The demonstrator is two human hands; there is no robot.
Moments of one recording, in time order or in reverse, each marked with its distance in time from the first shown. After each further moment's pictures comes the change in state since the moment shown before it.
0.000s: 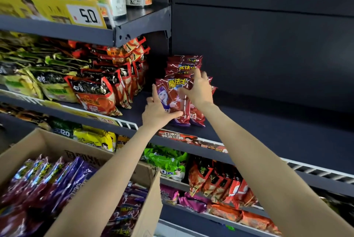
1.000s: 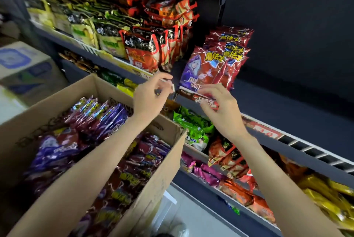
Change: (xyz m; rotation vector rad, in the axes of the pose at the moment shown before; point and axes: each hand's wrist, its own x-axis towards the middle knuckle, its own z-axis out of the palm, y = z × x) left_hand -0.122 -0.063 -0.070 -0.187 0.492 0.326; right_hand -0.148 -0.015 -0.013 0.261 -0.208 -0.420
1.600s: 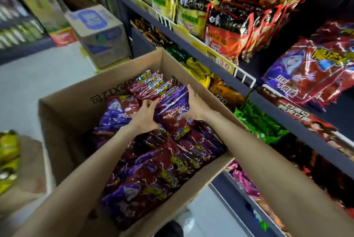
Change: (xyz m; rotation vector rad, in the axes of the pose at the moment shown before) left_hand -0.119 -0.184 -0.110 0.414 -0.620 -0.681; right_hand 0.057 -0.038 0.261 -0.175 -0.956 0.153
